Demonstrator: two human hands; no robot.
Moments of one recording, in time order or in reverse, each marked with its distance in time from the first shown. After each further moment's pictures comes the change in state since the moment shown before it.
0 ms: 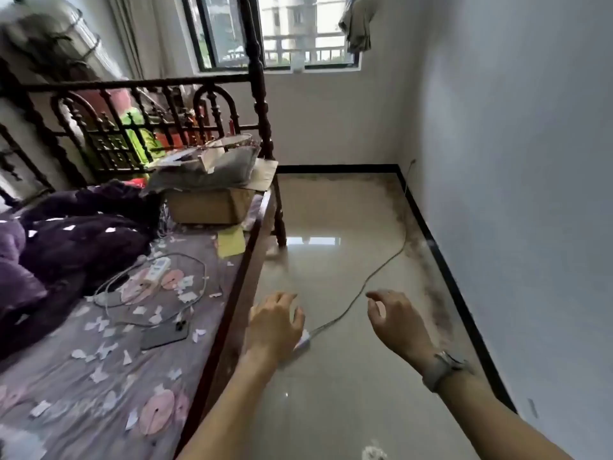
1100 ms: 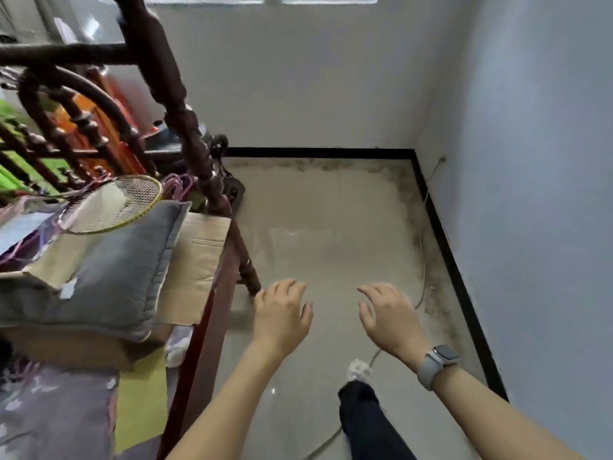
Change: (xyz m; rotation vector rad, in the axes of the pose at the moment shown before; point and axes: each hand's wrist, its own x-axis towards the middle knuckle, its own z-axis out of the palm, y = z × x) left_hand 0.733 0.033 0.076 0.053 -0.161 0.082; right_hand 0.718 0.082 0.064 -0.255 -0.228 -0.009
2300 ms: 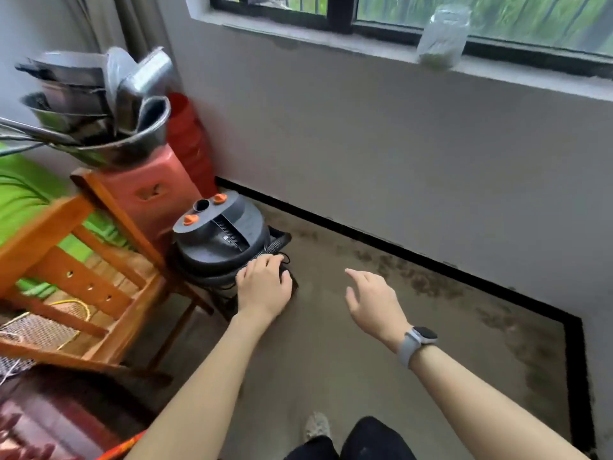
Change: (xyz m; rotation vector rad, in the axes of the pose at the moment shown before) left_hand 0.786 -0.271 -0.183 -0.112 0.200 -0.573; right_hand 0.905 -0.162 -0.058 -0.012 -0.228 -0.348
